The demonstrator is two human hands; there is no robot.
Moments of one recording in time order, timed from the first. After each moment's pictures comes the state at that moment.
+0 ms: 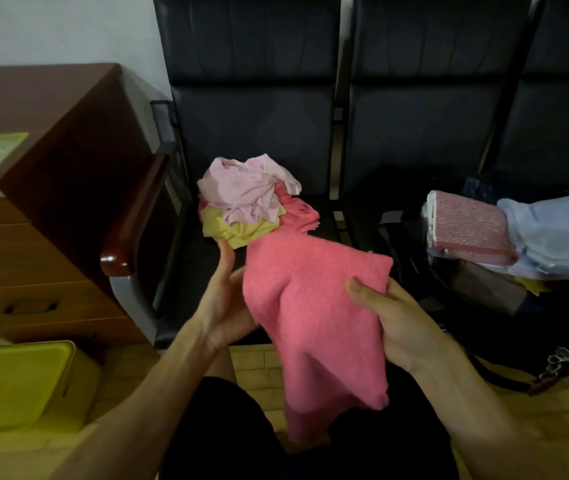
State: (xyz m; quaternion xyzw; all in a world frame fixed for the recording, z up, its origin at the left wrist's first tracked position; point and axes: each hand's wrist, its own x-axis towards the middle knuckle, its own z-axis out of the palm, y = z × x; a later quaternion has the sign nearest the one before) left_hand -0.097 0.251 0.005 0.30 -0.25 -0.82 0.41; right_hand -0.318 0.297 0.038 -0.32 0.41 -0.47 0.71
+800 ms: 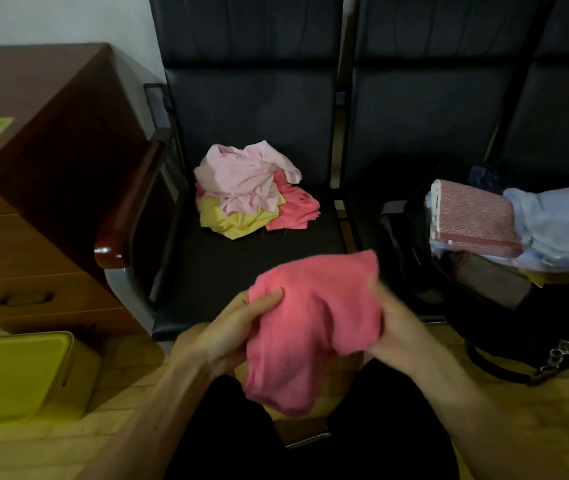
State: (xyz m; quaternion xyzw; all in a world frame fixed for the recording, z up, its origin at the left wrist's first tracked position) left_hand -0.108 0.278 -0.001 0.47 -0.32 -0.75 0.33; right_hand -0.336 0.284 -0.015 -0.13 0.42 -0.47 0.76
